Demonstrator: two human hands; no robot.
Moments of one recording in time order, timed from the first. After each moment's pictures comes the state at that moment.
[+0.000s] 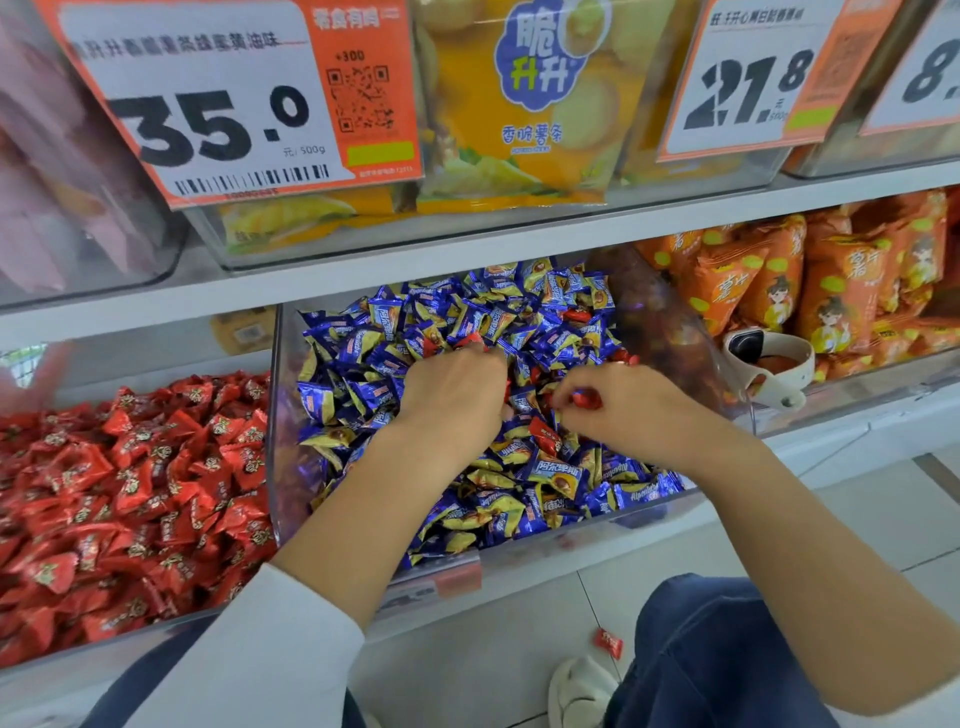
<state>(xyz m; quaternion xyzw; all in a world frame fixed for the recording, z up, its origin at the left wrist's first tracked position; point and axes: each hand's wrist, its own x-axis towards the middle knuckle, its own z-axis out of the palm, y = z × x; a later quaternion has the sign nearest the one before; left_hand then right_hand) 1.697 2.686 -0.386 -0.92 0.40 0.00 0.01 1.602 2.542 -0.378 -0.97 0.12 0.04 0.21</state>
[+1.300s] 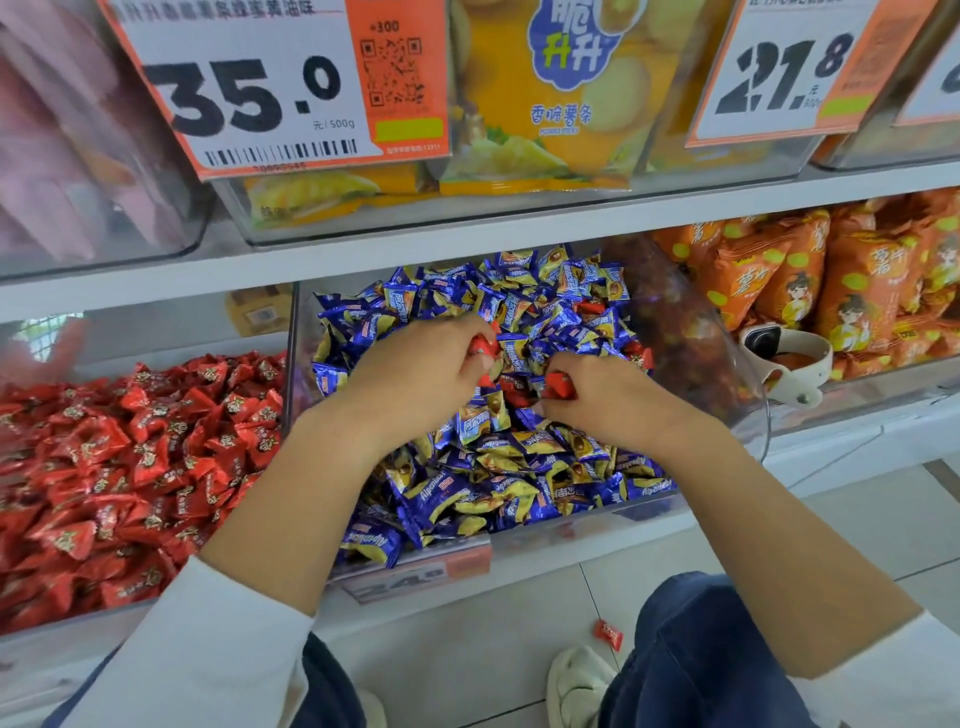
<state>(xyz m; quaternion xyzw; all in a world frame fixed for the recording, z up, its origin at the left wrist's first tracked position) 1.712 2.726 -0.364 -0.89 0.41 0.06 -0.18 1.623 2.552 -0.394 -0.97 0.11 0.07 0.23</state>
